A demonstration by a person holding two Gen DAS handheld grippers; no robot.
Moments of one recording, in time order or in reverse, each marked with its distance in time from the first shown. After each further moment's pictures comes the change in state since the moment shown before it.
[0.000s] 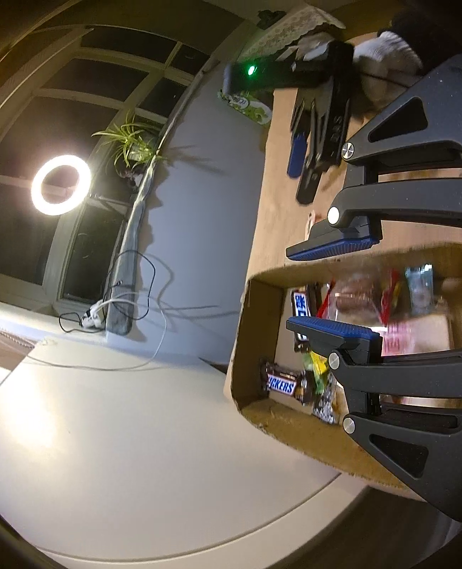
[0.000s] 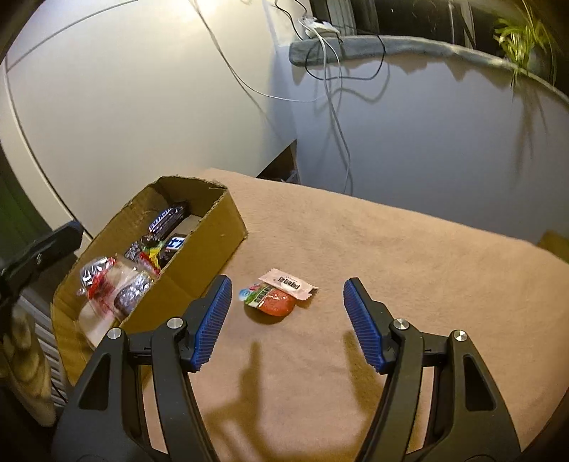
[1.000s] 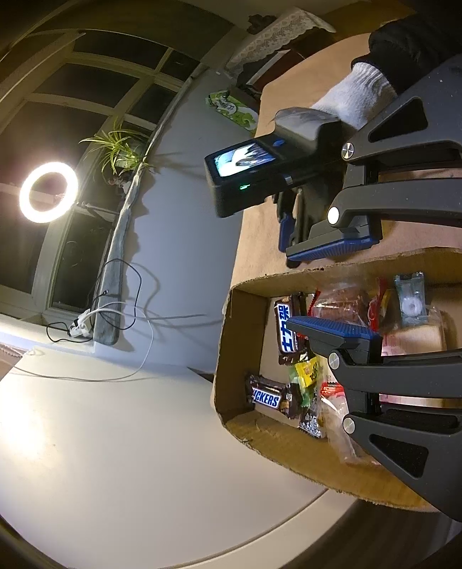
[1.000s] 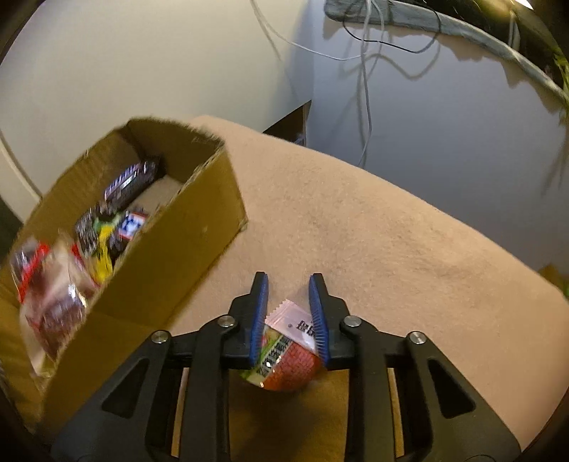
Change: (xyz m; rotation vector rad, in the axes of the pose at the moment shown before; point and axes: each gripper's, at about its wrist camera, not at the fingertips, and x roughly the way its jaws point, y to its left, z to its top) left arm 0.004 -0.002 -0.011 0.010 0.041 -0.025; right arm 0.093 0.035 0.019 -0.182 0.173 -0.081
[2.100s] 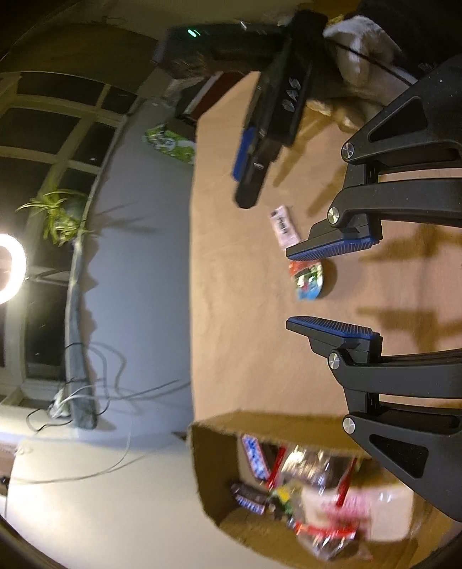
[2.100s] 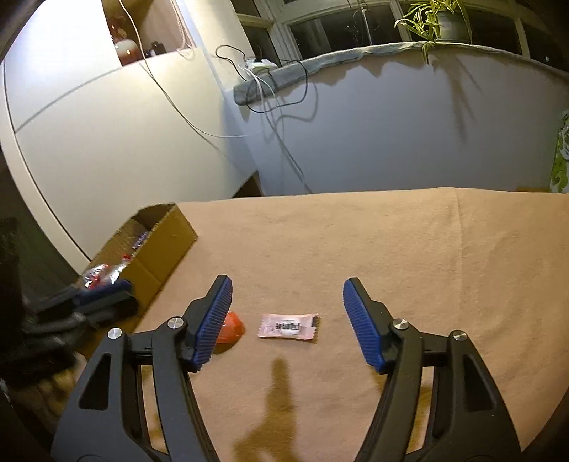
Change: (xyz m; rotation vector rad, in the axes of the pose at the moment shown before) left arm 0.047 -0.112 -0.035 0.183 0.155 -0.094; right arm -0.151 -0.112 -0.135 0.366 -0.333 0.074
